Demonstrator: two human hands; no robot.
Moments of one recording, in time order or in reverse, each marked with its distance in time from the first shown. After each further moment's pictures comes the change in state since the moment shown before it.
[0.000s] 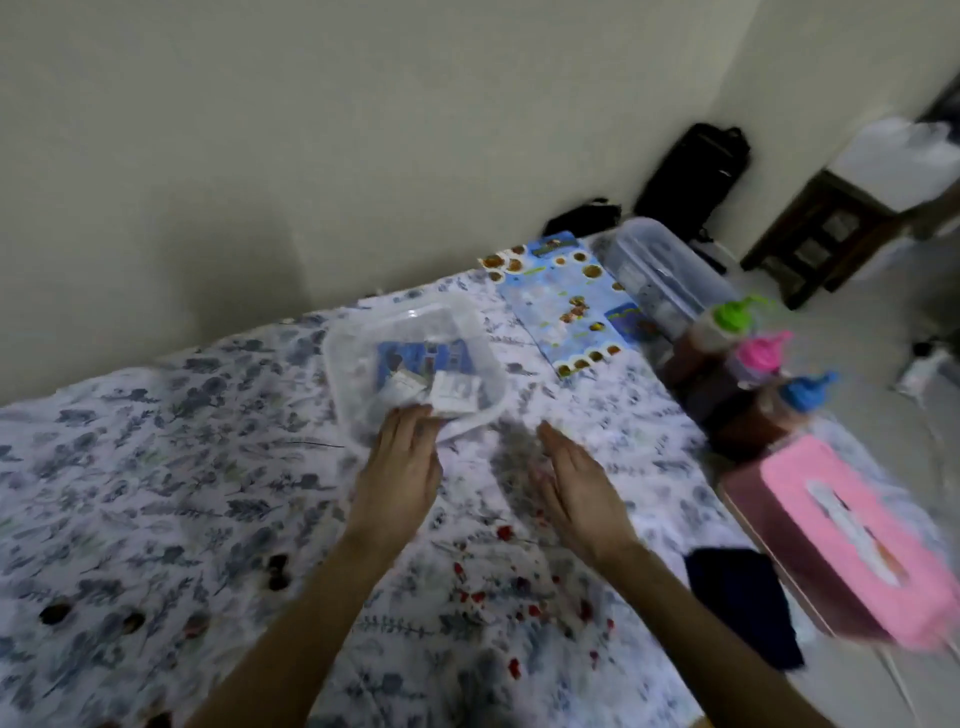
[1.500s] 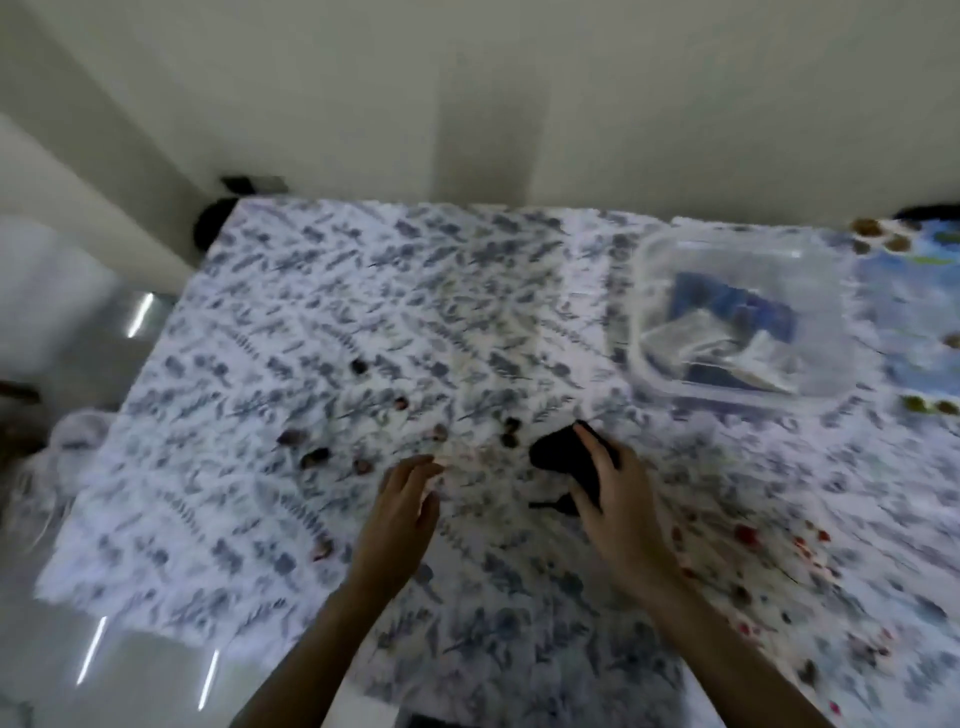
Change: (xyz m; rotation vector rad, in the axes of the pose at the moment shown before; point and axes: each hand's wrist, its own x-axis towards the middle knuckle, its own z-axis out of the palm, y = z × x) left_hand -0.274 -0.106 -0.022 -0.193 0.114 -0.738; right_hand -0.007 -0.149 0.146 0.135 -0.224 -0.300
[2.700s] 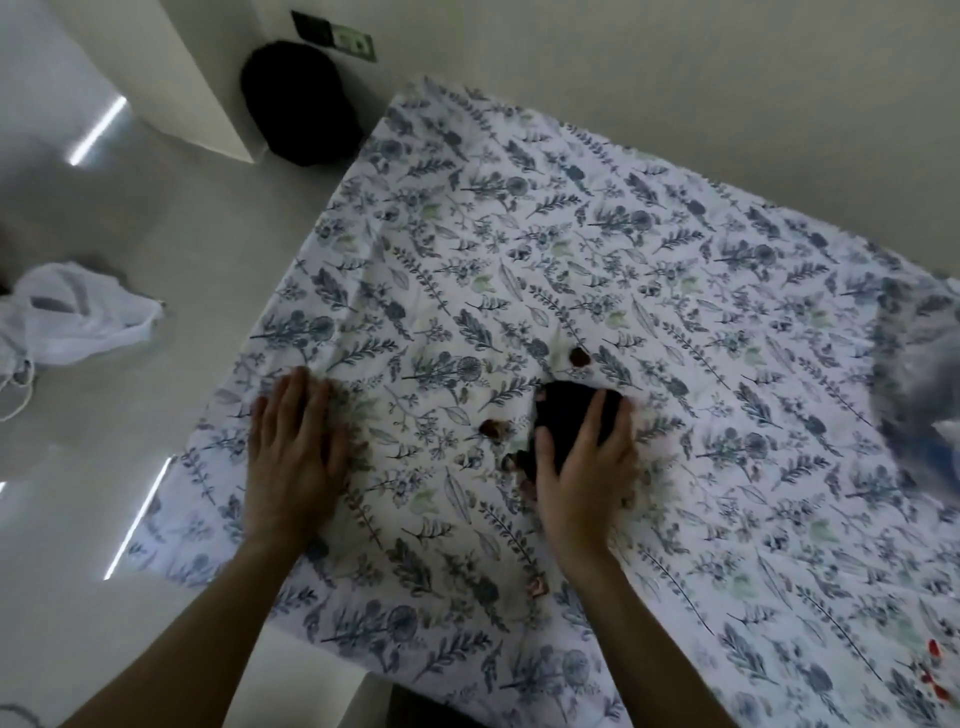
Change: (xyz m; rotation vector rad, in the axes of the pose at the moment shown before) left_hand -0.004 -0.323 -0.144 0.309 0.113 -0.345; right_hand 0.070 -0.242 0.237 -0.244 0.131 0.211
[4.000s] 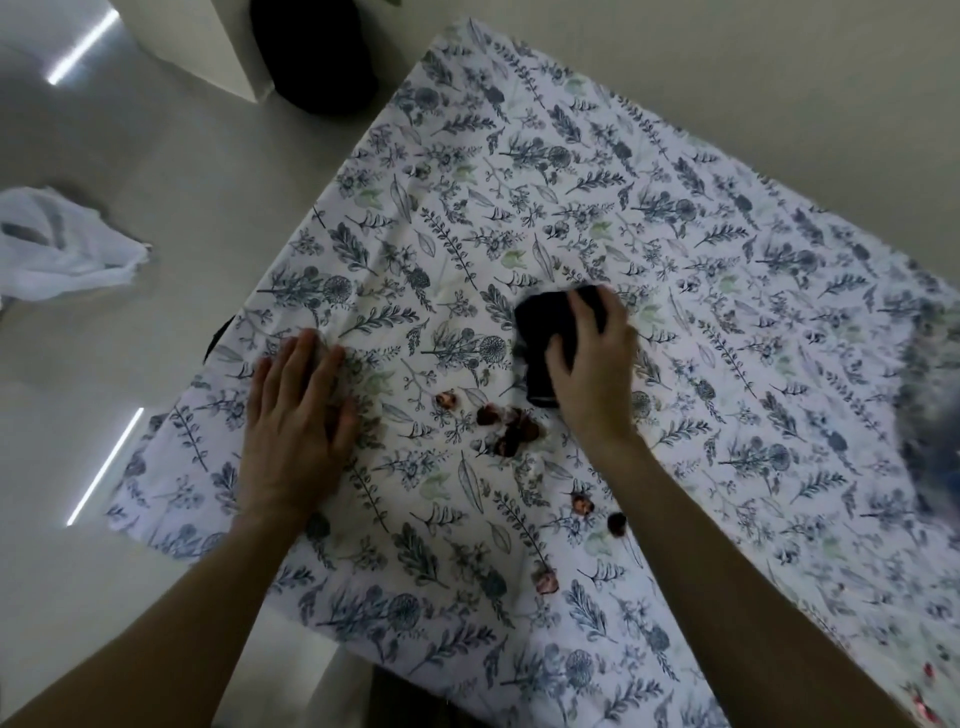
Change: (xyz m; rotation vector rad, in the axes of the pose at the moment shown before) left_hand 0.002 -0.004 0.002 -0.024 0.005 -0.001; right_hand 0.091 -0.037 0.013 -0.002 -0.033 -0.350
